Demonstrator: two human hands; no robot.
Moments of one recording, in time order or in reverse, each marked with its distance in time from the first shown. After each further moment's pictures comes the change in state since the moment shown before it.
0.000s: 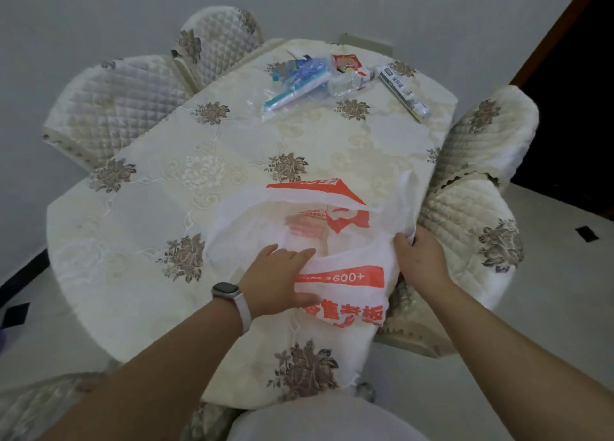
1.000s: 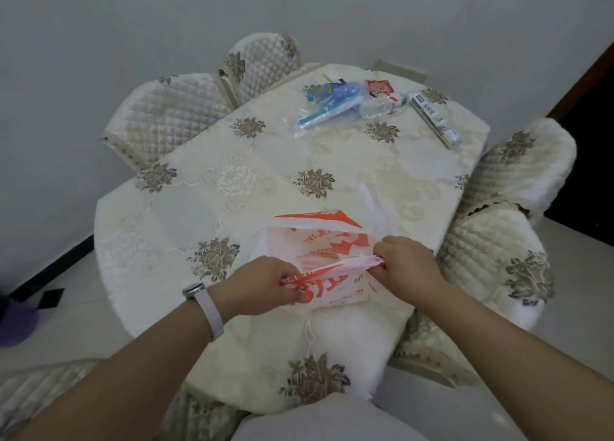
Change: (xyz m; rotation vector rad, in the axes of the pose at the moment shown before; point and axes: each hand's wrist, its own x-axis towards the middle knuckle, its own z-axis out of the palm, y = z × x) left_hand -0.048 -0.026 -0.045 -0.453 0.002 -0.120; right_hand 0.000 -0.044 0.020 -0.666 -0.143 -0.916
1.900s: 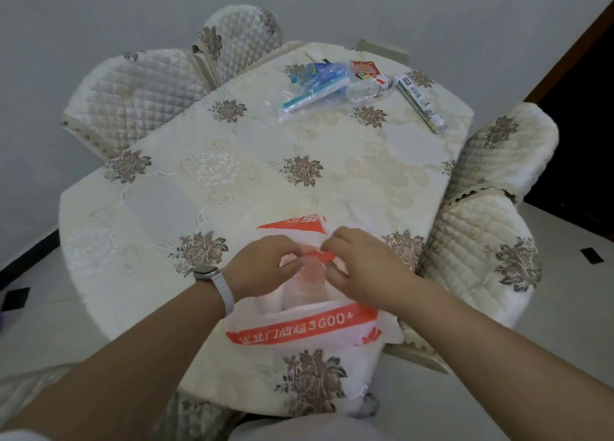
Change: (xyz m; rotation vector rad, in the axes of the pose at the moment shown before) left_hand 0.047 -0.038 0.015 0.134 0.149 0.148; right_hand 0.014 -0.075 -0.027 0.200 -0.170 -0.076
